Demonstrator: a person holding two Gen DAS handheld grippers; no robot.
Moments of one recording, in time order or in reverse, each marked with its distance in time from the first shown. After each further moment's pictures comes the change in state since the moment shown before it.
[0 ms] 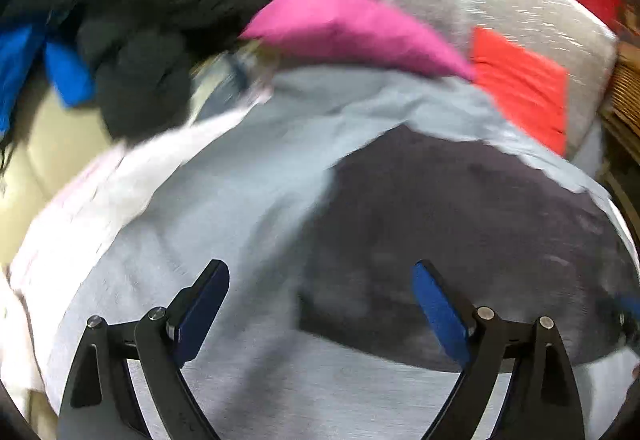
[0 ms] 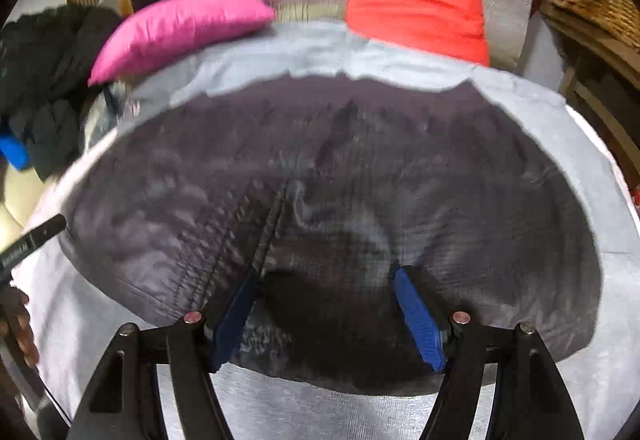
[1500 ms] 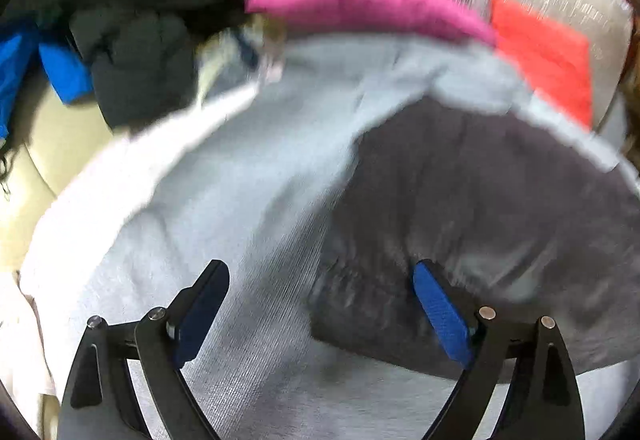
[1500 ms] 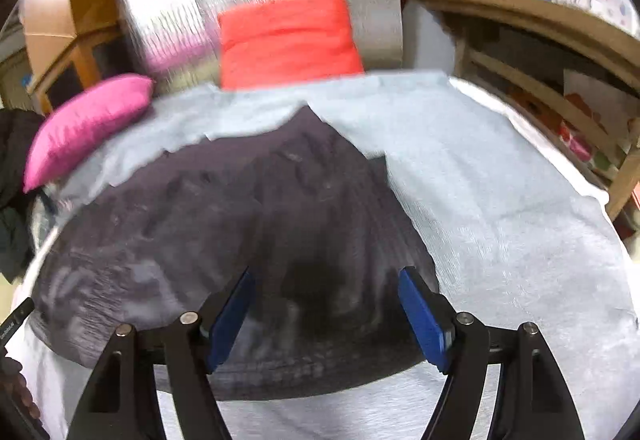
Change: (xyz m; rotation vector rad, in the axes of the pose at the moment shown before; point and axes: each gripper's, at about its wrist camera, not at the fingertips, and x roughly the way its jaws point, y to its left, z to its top) left arm 0.049 0.013 -0.012 -0.008 0.134 0.111; right arm -0.020 -0.130 -0.010 0.292 -0.062 -0.184
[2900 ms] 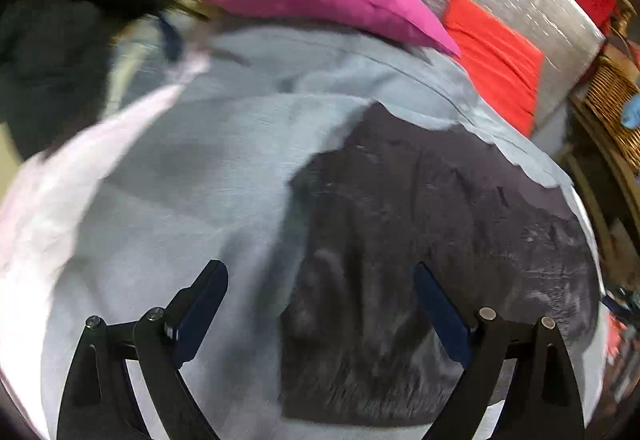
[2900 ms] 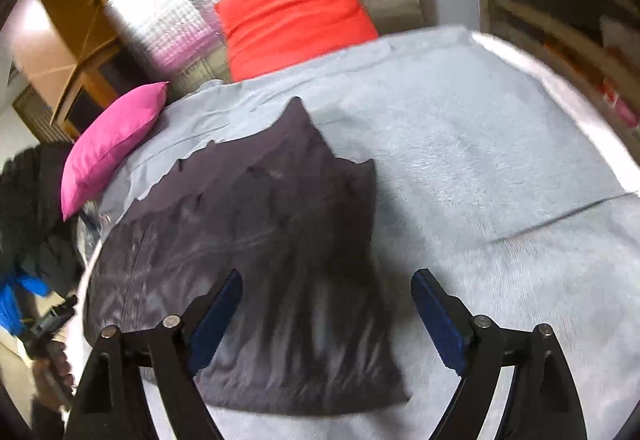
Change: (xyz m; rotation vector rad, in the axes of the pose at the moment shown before) left arm 0.029 0.008 0.082 0.032 0.127 -0.352; right arm 0.027 -0.072 0.059 0.109 0.154 0.260
